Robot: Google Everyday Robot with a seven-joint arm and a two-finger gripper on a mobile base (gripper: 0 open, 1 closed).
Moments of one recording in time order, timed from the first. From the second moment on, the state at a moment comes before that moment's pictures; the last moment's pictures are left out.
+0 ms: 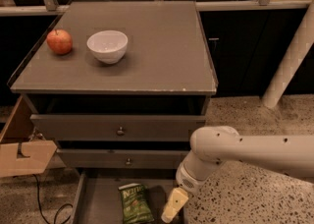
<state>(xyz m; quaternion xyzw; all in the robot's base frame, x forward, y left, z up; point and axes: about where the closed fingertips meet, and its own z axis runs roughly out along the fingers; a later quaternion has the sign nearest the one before) 0.389 -0.071 0.529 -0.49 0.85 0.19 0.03</state>
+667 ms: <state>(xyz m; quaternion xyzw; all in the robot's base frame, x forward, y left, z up) 0.376 -0.059 0.454 -0.46 0.85 0.26 0.00</state>
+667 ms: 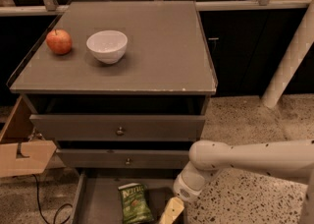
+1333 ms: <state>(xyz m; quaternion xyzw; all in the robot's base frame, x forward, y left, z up) 0.368 -0.049 0.429 -0.45 0.84 0.29 -0.01</state>
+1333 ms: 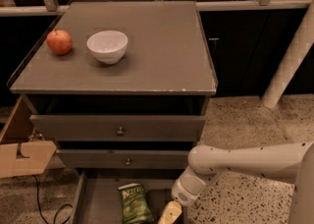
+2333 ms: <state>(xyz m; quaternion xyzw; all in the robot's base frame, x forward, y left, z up) 0.399 -0.046 0.380 -0.35 0.88 0.32 0.03</state>
